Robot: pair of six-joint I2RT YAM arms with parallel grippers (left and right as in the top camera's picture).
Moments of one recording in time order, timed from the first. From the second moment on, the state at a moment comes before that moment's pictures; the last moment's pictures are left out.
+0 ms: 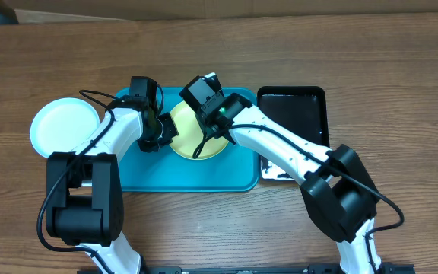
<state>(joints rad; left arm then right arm) -0.07 1.88 1.15 -0.66 0.16 -0.49 0.77 2.10 1.69 -0.74 0.33 0.33</state>
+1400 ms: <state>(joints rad) -0.07 1.88 1.15 -0.66 0.16 -0.49 0.69 2.24 1.73 -0.78 0.12 0.54</state>
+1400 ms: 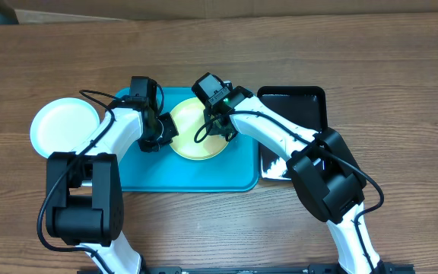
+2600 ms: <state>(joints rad) -0.07 1.88 1.15 -0.66 0.16 -0.49 0.36 2.04 1.89 -1.12 -0.40 0.37</state>
